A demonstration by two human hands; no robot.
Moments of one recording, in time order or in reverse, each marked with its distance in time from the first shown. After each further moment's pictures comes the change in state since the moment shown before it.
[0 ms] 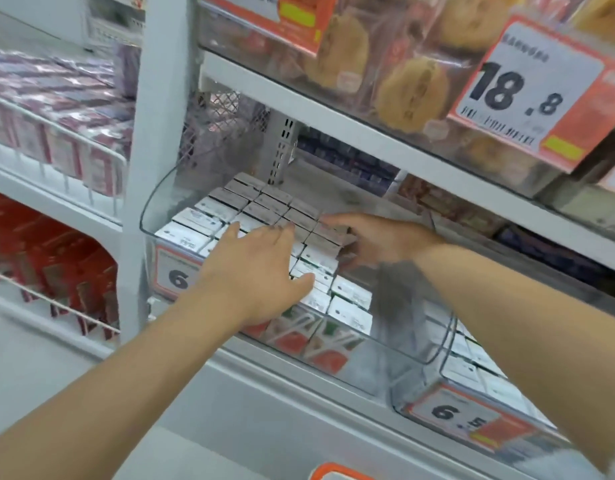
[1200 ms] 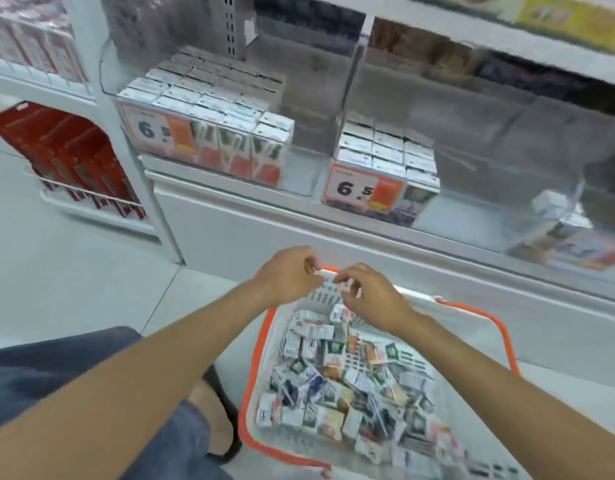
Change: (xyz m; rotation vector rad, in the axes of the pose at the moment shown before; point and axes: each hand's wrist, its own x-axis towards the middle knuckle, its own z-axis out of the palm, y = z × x) left_hand -0.171 0.174 0.106 -0.762 -0.378 -0.124; right_hand -0.243 0.307 0.101 -0.588 0.291 -0.216
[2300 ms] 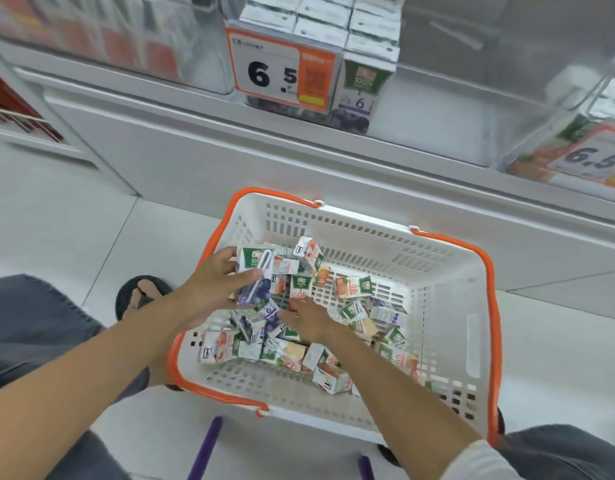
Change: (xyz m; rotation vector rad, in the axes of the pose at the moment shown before) left_hand -0.040 -0.061 0.087 -0.699 -0.064 -0.527; right_hand -0.035 0.109 0.177 0.161 -0.663 0.282
